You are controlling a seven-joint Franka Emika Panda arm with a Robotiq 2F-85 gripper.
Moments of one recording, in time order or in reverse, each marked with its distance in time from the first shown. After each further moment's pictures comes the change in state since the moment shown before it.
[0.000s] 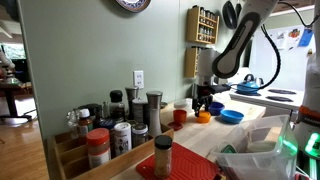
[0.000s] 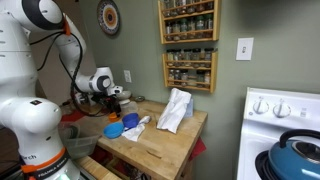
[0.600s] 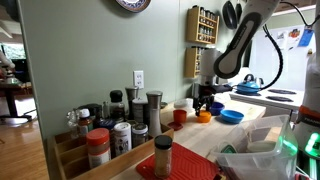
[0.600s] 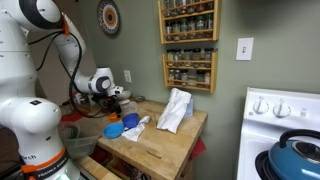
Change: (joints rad) arm -0.007 -0.016 -0.009 -0.036 0.043 0.052 -0.005
